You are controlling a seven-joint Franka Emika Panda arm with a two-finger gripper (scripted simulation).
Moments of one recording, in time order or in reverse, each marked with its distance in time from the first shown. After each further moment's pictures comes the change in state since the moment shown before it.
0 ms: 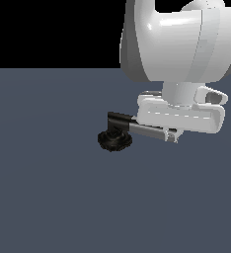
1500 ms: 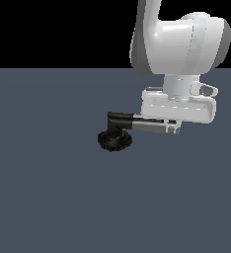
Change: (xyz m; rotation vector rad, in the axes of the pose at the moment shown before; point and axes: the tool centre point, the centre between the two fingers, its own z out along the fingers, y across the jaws) arm 0.055 0.004 -0.001 -0.006 -0.084 0.007
